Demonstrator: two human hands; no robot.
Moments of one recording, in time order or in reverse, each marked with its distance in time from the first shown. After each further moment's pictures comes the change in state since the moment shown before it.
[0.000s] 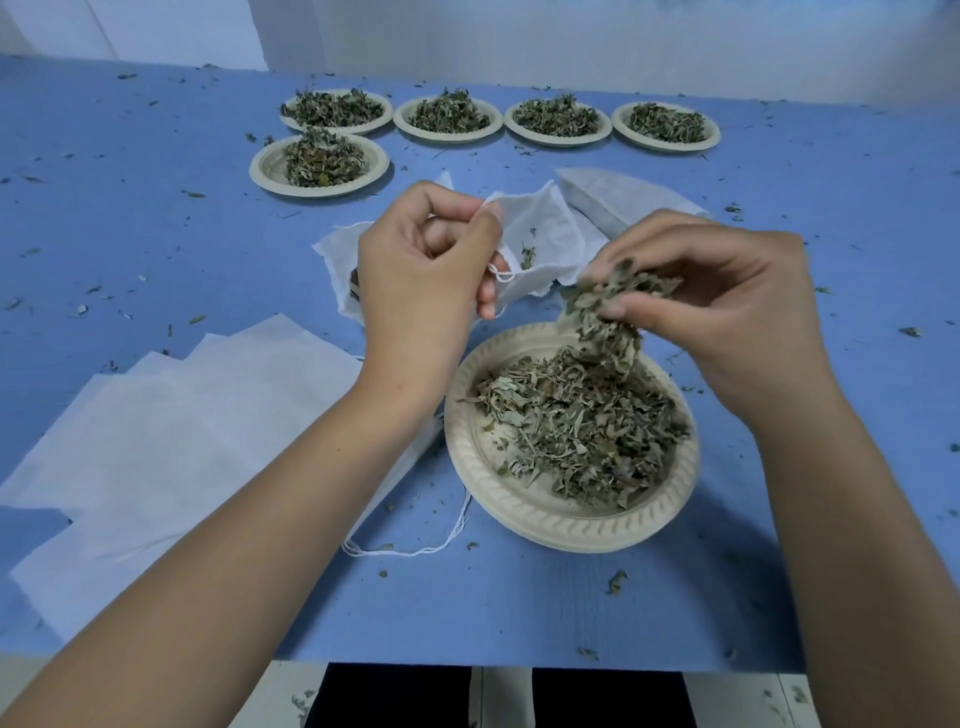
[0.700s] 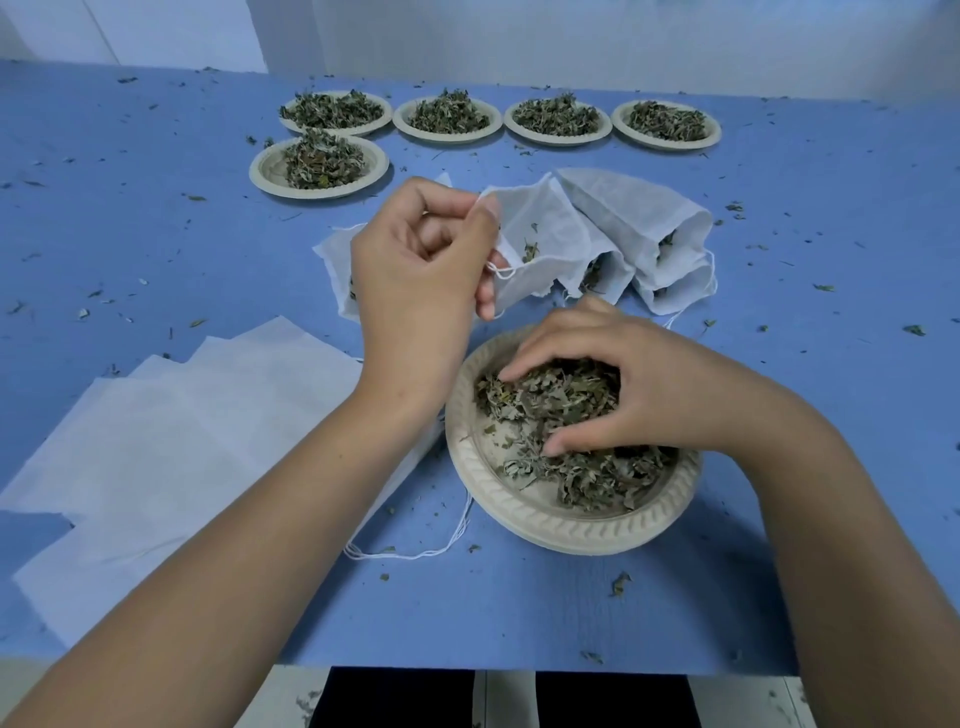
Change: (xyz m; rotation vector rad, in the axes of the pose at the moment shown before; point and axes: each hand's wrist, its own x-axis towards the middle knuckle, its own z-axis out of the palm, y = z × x) left_hand -0.004 0.005 0.003 -0.017 0.039 0.033; right_hand -0.006 0.002 0.013 -0.477 -0.616 0.362
